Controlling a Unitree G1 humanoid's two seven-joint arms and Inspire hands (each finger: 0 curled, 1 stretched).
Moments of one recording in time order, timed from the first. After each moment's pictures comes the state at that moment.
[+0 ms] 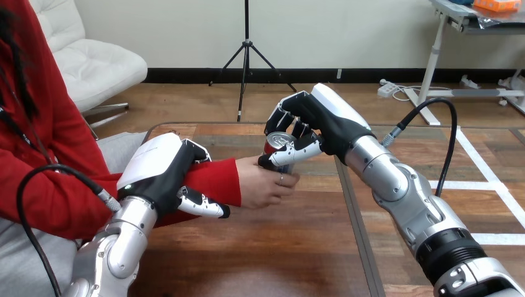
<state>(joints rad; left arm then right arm) -0.21 0.36 -0.17 0.13 0.65 0.04 -0.12 -0.73 -0.23 0.24 0.83 -0.43 -0.27 0.11</state>
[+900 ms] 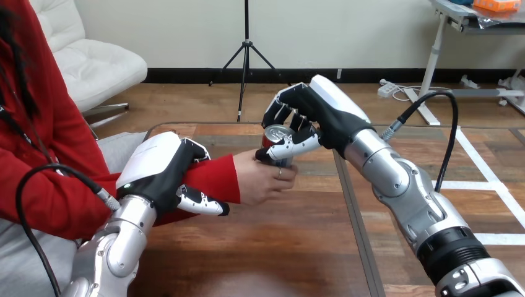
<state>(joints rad) -0.21 0.36 -0.17 0.13 0.65 0.04 -0.11 -0.72 -0.24 0.24 0.75 -0.43 -0.25 0.12</state>
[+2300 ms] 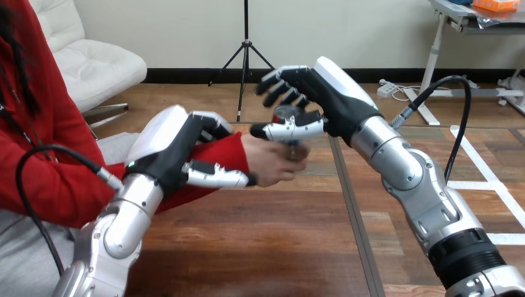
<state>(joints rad) -0.26 0.36 -0.15 0.09 0.52 -0.01 -0.14 -0.67 -0.28 0.22 0.54 -0.39 -0.20 0.18</state>
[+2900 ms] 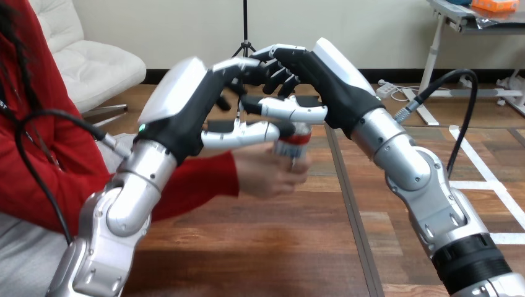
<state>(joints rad) -0.33 0.35 -0.15 -0.05 0.48 -0.06 -0.15 -0.64 -0.28 0.21 0.43 -0.32 -0.26 0.18</state>
